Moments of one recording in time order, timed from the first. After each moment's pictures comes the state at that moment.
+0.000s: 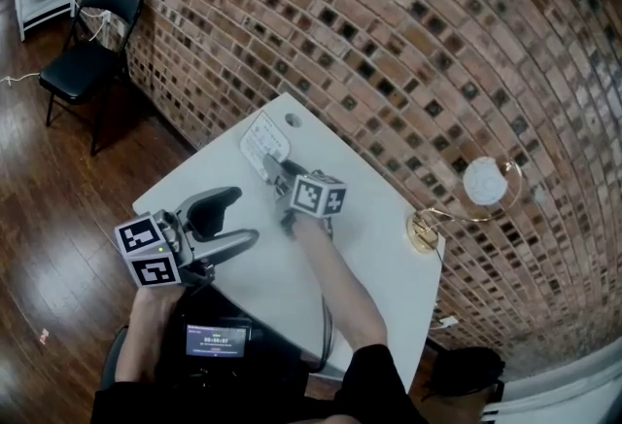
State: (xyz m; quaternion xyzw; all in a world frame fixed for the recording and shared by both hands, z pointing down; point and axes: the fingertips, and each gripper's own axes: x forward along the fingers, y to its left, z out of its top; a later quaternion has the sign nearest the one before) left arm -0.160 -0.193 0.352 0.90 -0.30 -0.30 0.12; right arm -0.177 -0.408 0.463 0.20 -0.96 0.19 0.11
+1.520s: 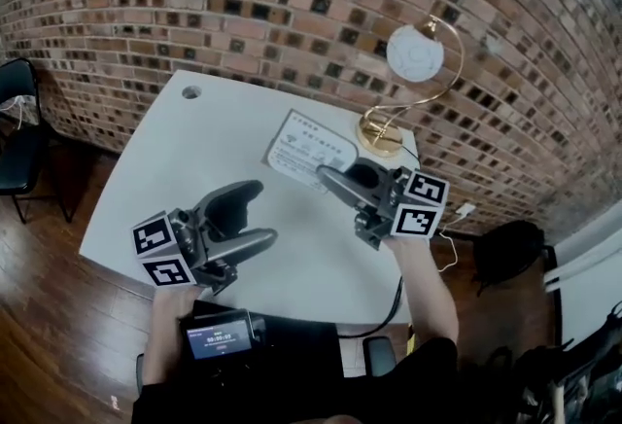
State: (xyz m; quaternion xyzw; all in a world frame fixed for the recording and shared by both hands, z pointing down) left arm 0.027 -0.204 0.320 0.95 -0.07 -0.24 0.17; right arm 0.110 -0.272 0.317 0.14 -0.98 0.10 0.01
